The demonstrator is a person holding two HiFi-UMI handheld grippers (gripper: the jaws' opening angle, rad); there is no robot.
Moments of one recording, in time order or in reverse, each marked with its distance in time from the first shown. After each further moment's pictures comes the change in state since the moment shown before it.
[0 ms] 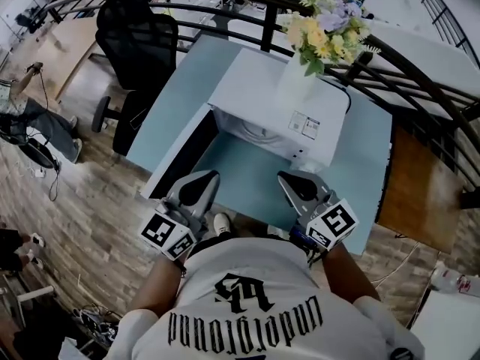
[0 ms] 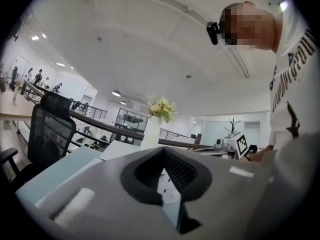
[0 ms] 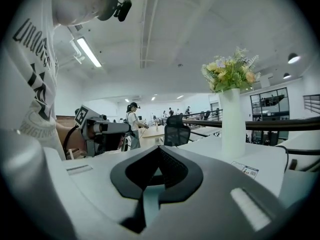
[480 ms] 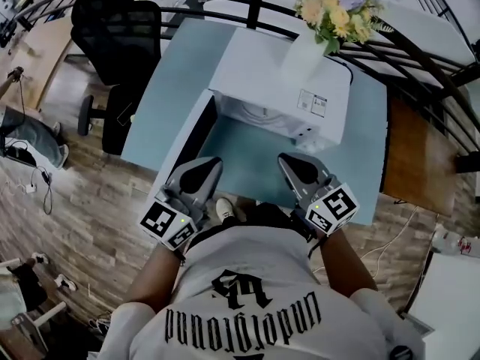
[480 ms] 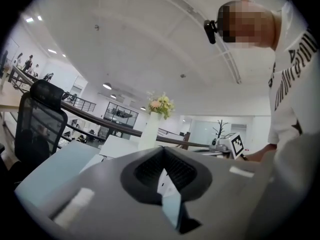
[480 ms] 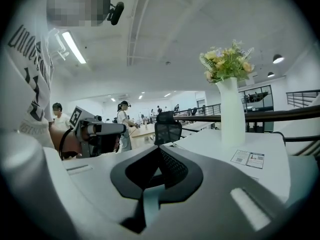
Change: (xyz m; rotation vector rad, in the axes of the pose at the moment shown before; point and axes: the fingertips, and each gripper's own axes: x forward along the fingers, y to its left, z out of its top) left arm -0.011 0.047 -0.009 -0.030 0.037 -0.143; right arm 0.049 0.013 -0.018 0.071 0.022 -0.149
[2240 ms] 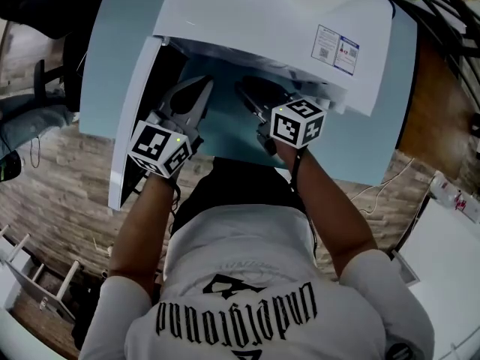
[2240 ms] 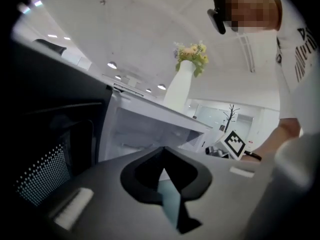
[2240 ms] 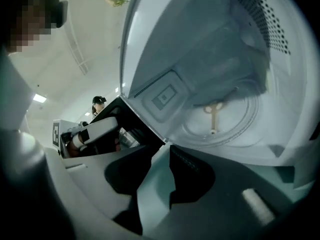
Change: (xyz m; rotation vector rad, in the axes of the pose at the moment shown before) left arm 0.141 0.121 -0.179 -0.081 0.211 0.018; right arm 0.137 -0.118 -0.225 0.586 0.237 -0.043
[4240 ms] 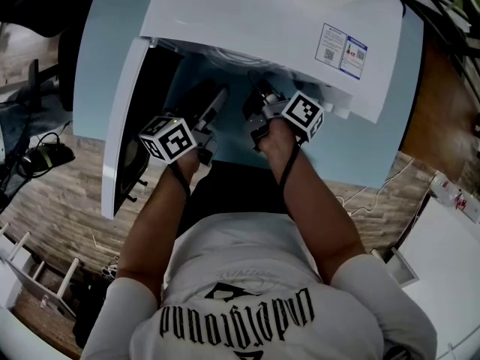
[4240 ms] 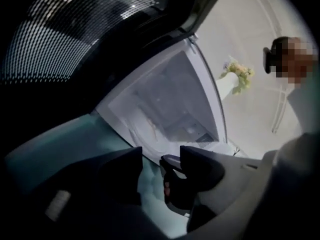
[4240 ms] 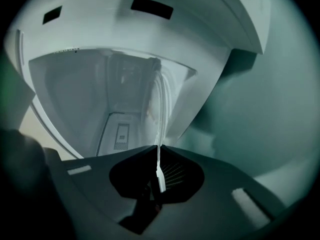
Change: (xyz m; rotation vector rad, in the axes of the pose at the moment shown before) left arm 0.035 0.014 -0.089 -0.635 0.008 -0.003; right arm 0.002 -0.084 -0.023 0.948 -0.342 -0.109
